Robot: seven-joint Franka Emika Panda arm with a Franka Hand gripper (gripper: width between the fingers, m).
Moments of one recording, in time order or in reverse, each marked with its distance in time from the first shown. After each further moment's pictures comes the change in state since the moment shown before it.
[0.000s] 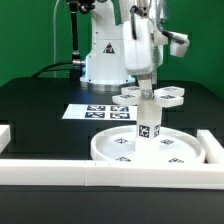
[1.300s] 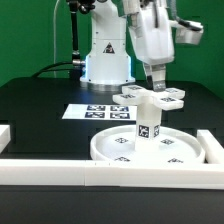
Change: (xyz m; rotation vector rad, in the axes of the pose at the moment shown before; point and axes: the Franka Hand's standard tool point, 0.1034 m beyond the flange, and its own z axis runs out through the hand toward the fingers) arm -0.012 0.008 -0.013 -0.057 -0.039 -0.368
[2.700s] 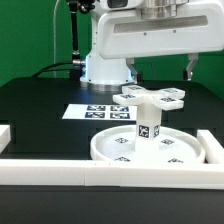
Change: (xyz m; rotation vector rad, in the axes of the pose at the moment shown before) arm -0.010 0.000 -0.009 -0.152 -0.053 -1.413
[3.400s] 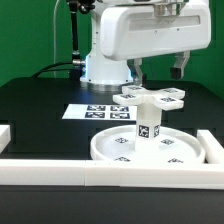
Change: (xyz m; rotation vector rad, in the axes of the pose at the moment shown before) arm 0.008 0.006 -0.002 -0.084 0.021 -0.687
